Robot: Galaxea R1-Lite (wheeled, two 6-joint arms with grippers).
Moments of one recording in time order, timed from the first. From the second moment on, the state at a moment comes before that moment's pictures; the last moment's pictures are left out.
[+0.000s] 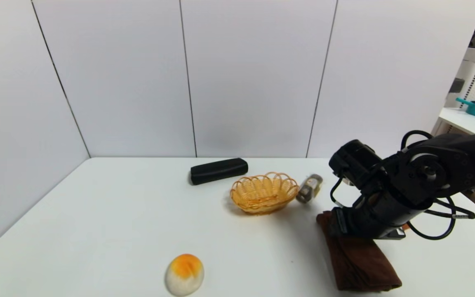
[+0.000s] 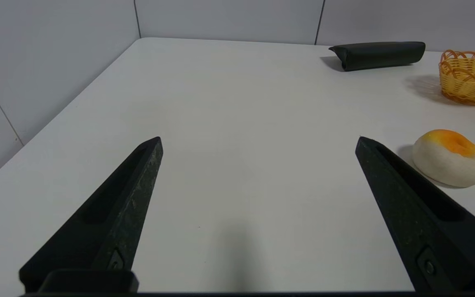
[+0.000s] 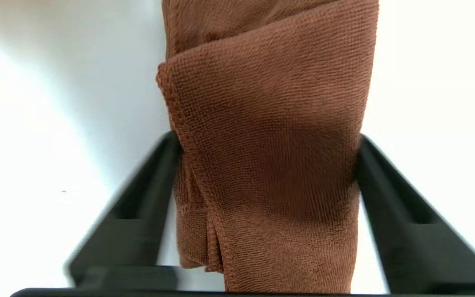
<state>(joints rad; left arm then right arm) -0.01 0.00 0.00 -0.03 0.03 -0.06 0.46 1.85 -1.14 0.55 -0.18 0.48</state>
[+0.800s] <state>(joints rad) -0.01 0.00 0.00 -0.03 0.03 -0.06 0.45 1.87 -1.14 0.56 -0.17 0.48</state>
